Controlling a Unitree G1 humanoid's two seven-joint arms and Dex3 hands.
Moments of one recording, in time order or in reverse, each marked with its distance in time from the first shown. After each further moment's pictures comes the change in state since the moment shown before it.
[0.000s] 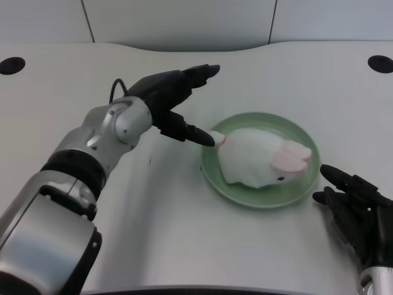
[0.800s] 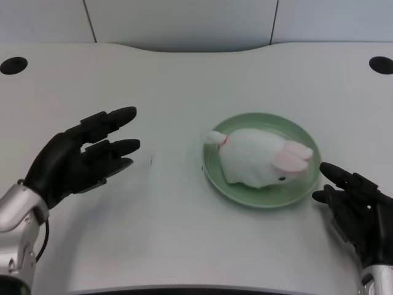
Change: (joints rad) left arm 0.645 0.107 0.505 -0.576 -0.724 0.116 -0.526; right arm 0.002 0.003 -0.012 -0.028 0.017 0.014 0.054
